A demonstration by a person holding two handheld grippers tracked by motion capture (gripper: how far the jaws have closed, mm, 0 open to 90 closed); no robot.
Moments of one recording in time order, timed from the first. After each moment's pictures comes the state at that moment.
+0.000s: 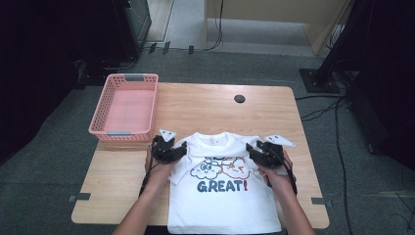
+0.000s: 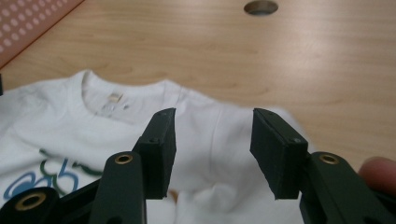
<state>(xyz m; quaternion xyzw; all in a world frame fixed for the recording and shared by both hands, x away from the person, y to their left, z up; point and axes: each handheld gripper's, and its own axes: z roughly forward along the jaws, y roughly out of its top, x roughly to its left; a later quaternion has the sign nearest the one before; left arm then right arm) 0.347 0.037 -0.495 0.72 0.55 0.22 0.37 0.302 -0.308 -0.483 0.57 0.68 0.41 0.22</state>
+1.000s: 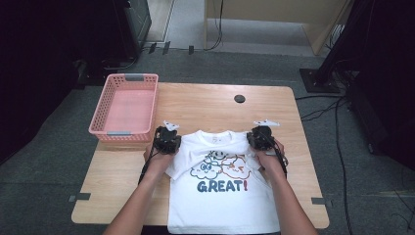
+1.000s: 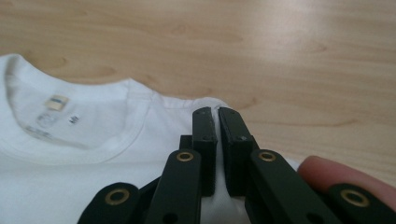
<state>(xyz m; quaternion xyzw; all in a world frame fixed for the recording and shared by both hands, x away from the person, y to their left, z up) 0.376 0.027 -0.491 0.77 0.51 0.20 0.33 0.371 -0.298 -0.503 0.60 0.70 0.33 0.21</state>
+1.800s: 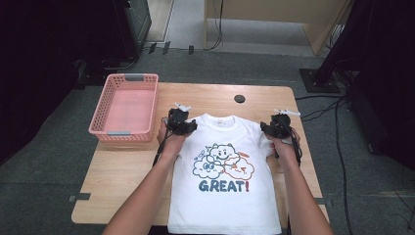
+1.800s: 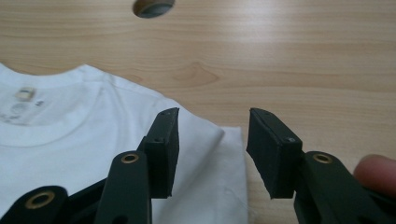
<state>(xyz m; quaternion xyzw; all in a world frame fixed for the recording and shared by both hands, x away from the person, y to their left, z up) 0.429 -0.015 -0.489 0.76 0.52 0.21 0.33 0.402 -0.360 -0.495 0.66 0.64 0.33 0.22</state>
